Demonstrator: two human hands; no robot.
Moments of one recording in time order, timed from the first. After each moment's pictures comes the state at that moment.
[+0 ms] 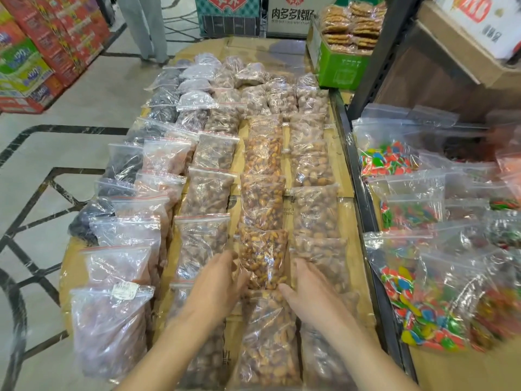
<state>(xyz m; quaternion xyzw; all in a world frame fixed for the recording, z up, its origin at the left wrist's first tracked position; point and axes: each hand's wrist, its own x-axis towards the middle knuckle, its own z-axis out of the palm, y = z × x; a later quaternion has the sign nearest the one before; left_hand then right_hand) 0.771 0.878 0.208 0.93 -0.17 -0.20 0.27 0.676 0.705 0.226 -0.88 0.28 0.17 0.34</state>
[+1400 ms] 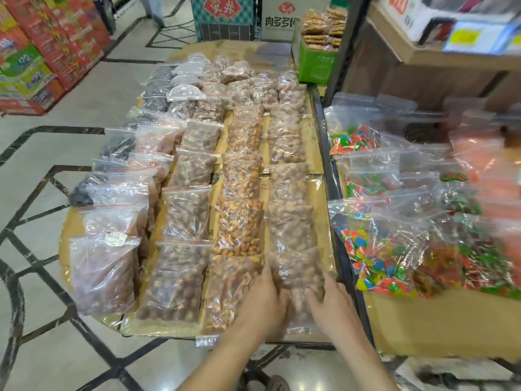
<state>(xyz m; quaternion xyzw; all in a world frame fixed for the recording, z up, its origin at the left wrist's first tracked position) 0.602 0.807 0.197 0.89 -0.16 -0.28 0.31 0.522 0.677 0.196 -0.83 0.41 0.13 0.34</state>
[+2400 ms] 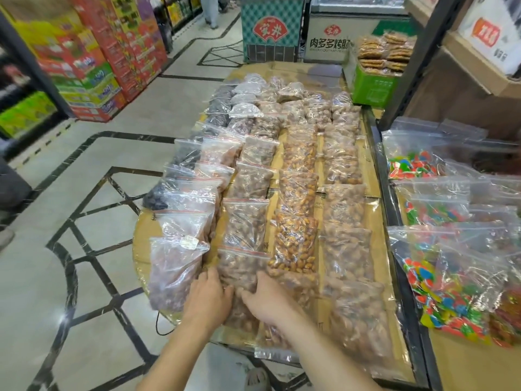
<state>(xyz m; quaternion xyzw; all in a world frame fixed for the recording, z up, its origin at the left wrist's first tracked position) 0.702 0.987 0.185 0.96 -0.01 -0.23 0.17 0.658 0.842 0.214 -0.87 0.20 0.26 0.37</state>
